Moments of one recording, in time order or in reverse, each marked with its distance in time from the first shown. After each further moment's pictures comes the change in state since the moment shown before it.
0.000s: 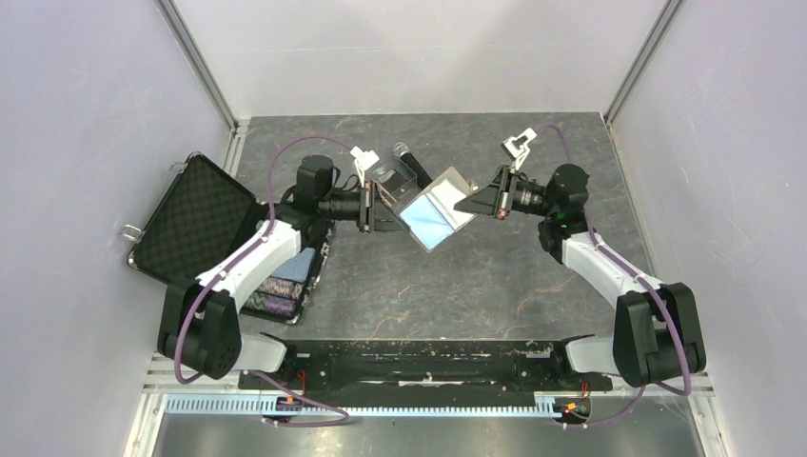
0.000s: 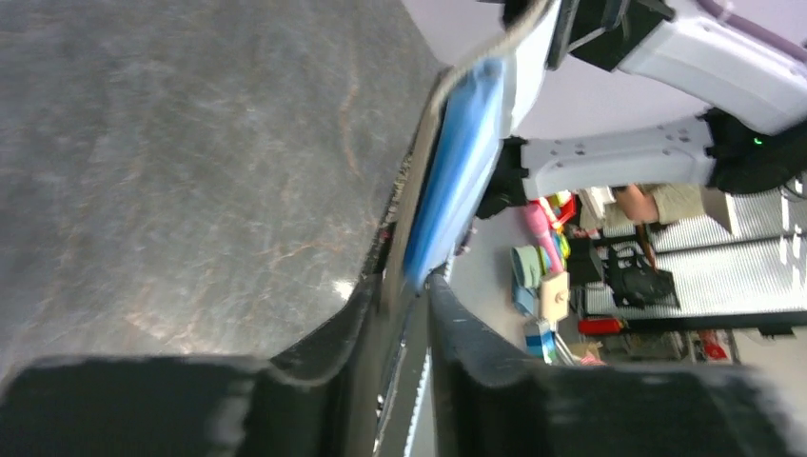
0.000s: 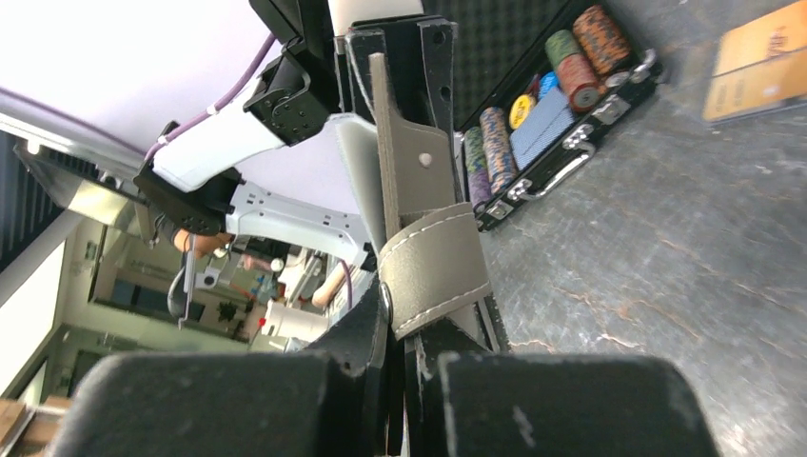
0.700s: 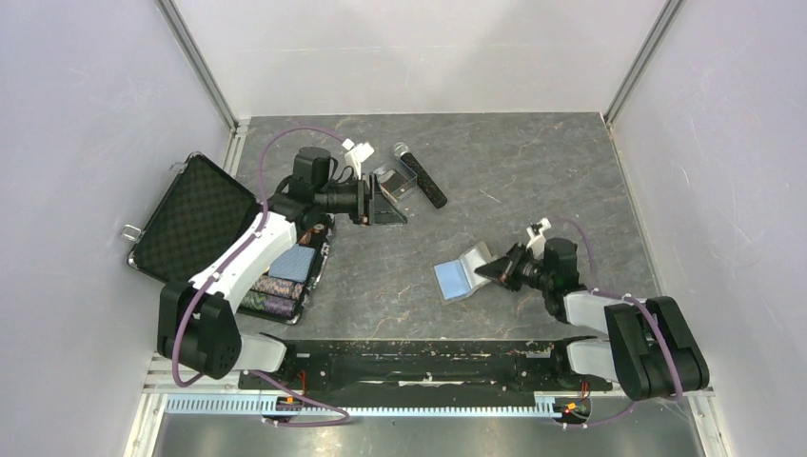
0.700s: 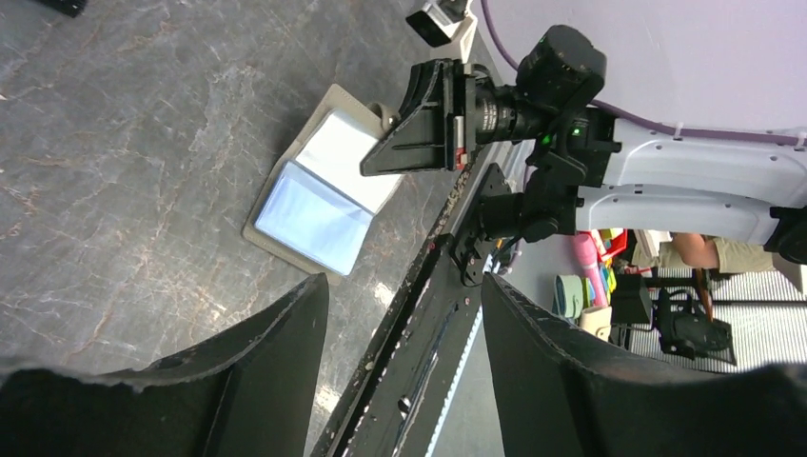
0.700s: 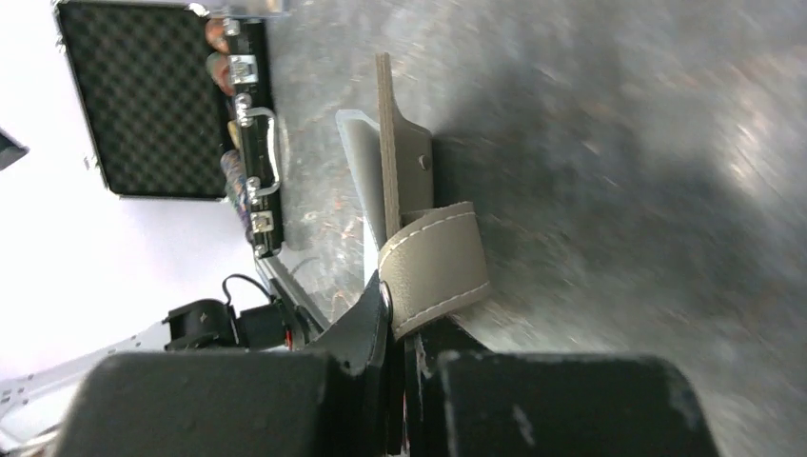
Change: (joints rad) left arm 0.031 -0.002 0.115 -0.251 -0.164 0.108; right arm -0.077 -0.074 -0.544 -0.184 0.435 -0.198
